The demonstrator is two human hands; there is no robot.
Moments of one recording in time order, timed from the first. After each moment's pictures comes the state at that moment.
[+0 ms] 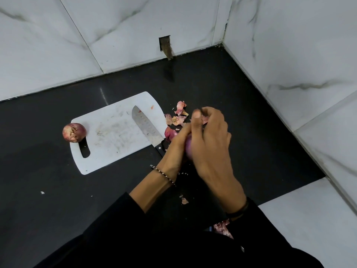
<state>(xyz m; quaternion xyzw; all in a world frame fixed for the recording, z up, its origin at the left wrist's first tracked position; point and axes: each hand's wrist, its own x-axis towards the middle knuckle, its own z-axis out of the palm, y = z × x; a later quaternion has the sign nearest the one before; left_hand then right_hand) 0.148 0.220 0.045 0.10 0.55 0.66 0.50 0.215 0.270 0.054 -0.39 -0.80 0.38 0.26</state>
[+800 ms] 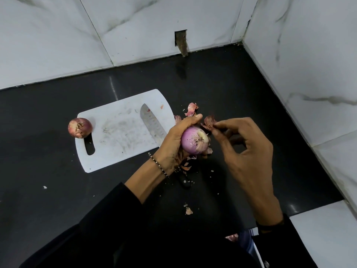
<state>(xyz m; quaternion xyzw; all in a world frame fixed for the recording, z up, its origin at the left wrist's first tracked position) 0.107 0.232 0.054 0.02 0.53 0.69 0.50 0.235 0.321 0.045 -0.23 -0.84 0.38 0.32</state>
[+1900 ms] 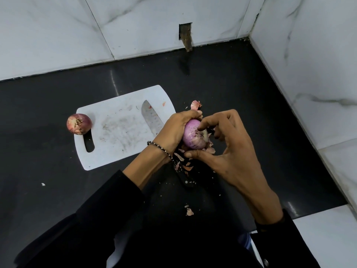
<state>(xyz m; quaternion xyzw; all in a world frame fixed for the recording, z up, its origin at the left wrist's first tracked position) 0.075 0.245 0.045 0.09 0.70 0.57 0.42 0.212 0.315 0.053 -0.15 -0.87 0.43 0.22</state>
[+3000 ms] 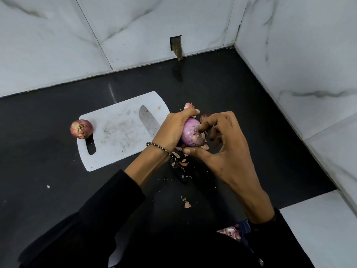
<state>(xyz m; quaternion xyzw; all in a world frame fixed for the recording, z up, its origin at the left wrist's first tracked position) 0.092 0.238 0.053 0.20 0.73 0.55 0.35 0.234 0.297 0.060 -0.19 -0.83 0.44 0.27</state>
